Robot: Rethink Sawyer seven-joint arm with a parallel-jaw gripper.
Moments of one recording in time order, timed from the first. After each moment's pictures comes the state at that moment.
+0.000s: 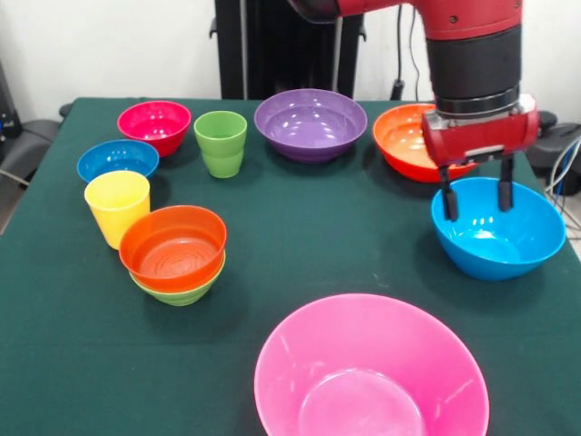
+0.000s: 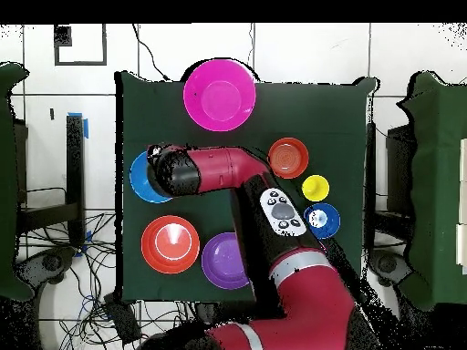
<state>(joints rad) -0.33 -0.60 0.41 1.63 -0.24 0.36 1.86</state>
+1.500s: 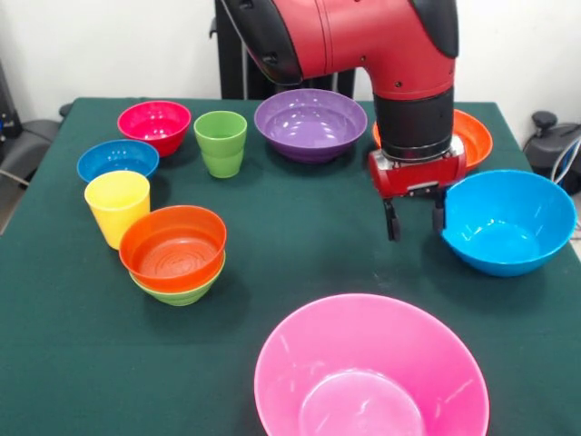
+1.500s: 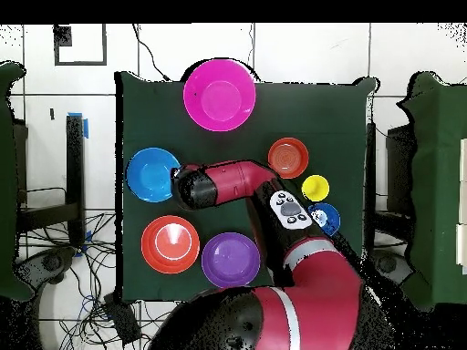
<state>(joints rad) -0.38 -0.47 0.41 1.63 -0.44 0.35 1.86</state>
